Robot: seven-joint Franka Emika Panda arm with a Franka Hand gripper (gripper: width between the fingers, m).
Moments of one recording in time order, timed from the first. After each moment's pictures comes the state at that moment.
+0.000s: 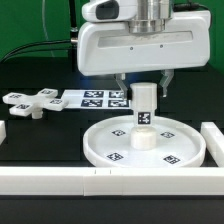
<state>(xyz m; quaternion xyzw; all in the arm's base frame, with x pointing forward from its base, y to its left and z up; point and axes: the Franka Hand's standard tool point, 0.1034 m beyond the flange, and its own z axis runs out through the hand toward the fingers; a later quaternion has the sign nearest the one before) 0.545 0.031 0.084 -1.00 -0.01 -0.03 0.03</state>
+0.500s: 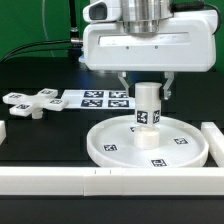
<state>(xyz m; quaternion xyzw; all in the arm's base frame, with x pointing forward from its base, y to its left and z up) 0.543 0.038 0.084 -0.96 0.26 -0.02 0.06</state>
